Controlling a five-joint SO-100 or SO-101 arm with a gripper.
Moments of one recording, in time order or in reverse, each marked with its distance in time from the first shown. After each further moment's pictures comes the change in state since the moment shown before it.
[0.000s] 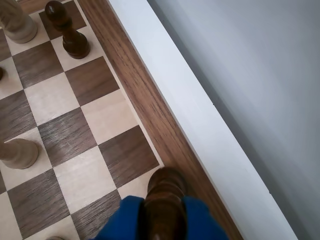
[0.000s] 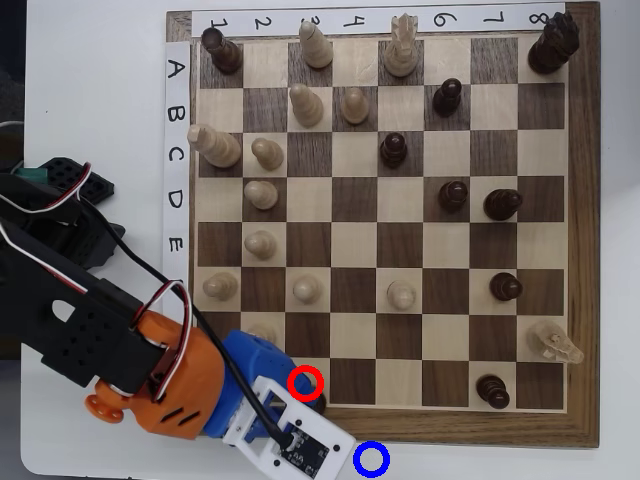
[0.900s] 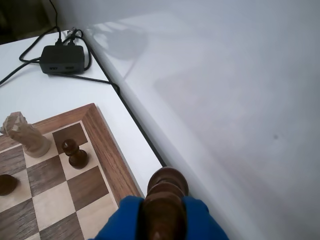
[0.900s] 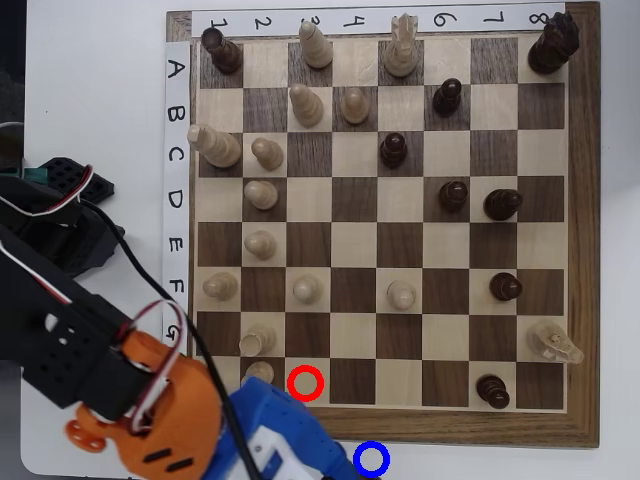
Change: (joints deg) arm 1.4 -3.7 -14.9 -9.8 0.4
